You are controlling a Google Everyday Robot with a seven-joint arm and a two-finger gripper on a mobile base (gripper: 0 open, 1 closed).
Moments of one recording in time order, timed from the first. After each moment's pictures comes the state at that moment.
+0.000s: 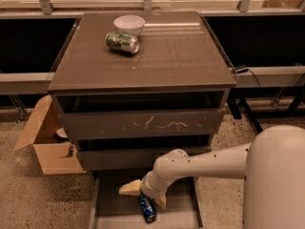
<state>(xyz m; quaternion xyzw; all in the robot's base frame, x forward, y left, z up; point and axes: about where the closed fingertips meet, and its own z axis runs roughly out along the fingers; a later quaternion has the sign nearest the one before) 0.459 0.030 0.377 -0.97 0.09 0.06 0.22</state>
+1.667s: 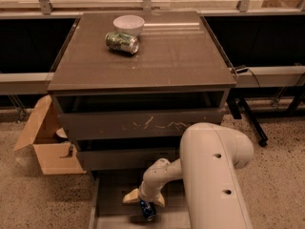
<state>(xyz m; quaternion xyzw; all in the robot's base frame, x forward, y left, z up) 0.499 0.027 0.216 -0.99 0.02 0.05 0.13</state>
